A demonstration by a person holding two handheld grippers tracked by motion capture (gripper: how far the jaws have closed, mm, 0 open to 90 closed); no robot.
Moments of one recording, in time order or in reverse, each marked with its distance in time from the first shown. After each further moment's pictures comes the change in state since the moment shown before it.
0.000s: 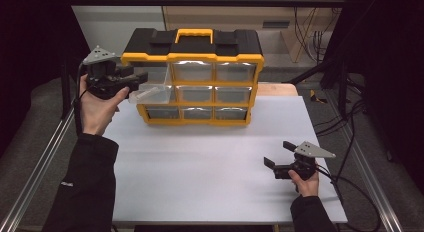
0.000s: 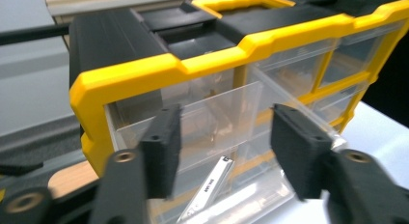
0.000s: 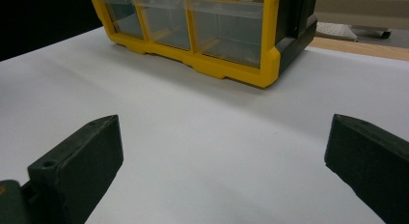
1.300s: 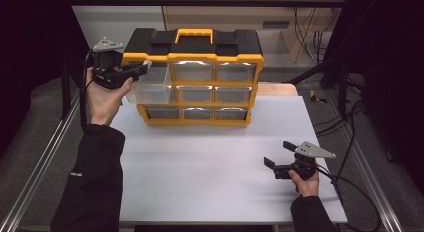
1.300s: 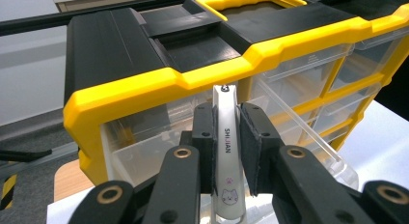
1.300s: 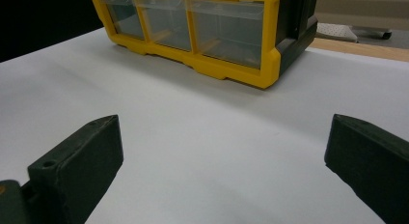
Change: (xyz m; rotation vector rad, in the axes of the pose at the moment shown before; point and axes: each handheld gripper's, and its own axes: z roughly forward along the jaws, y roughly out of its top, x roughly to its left) left arm -0.001 0.020 0.020 0.097 0.036 -0.012; right arm 0.000 0.000 0.000 -0.002 0.001 -0.001
